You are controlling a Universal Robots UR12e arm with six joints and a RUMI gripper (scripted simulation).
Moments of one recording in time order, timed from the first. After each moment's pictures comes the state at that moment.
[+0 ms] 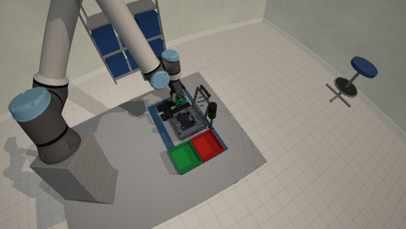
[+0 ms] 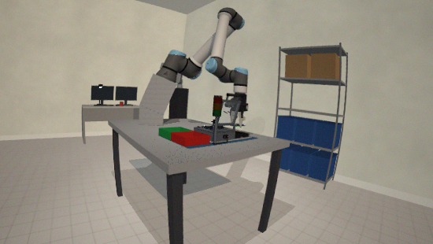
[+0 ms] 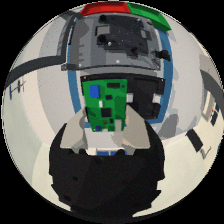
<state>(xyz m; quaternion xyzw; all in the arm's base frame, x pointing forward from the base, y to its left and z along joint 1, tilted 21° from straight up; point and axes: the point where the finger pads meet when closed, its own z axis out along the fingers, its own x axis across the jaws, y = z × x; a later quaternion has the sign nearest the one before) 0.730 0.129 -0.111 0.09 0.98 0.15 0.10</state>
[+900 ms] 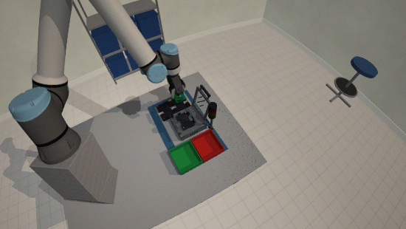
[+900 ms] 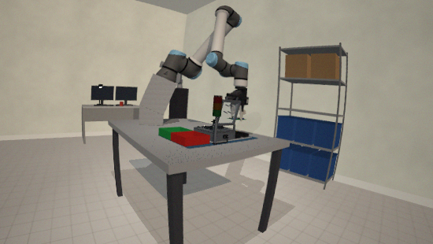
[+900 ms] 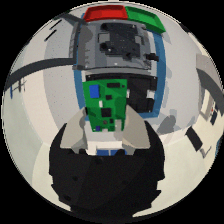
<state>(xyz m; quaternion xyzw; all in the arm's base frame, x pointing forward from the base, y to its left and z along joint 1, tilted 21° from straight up) 0.721 0.117 -0.072 0.09 0.98 0.15 0.10</state>
